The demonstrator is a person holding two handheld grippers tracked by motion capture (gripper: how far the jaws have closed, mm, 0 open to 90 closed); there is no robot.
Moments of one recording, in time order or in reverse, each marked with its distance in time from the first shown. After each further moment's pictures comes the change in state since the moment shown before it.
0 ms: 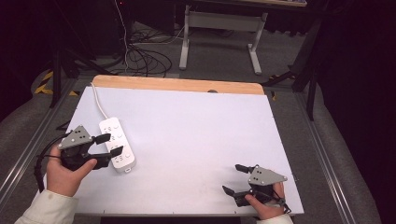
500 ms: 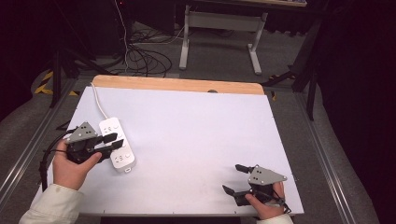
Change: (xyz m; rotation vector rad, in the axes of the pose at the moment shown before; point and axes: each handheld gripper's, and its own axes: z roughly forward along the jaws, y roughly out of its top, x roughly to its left) left arm 0.011 0.000 0.017 0.030 0.024 -0.023; right arm -0.001 -0.001 0.000 0.007 -0.006 0.005
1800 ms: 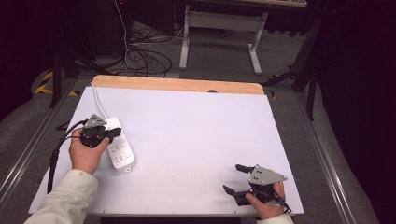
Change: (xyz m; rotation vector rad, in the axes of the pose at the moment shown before) left arm 0.045 -0.013 0.059 0.099 0.124 -0.087; right arm -0.001 0.000 0.000 0.004 0.001 -0.003
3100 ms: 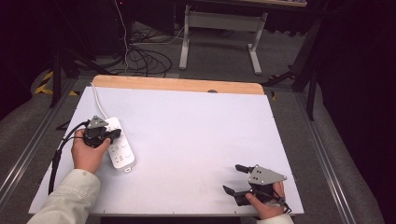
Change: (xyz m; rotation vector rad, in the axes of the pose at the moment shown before) left arm 0.005 -0.008 0.012 0.020 0.027 -0.005; right arm 0.000 -0.001 0.000 0.002 0.004 0.001
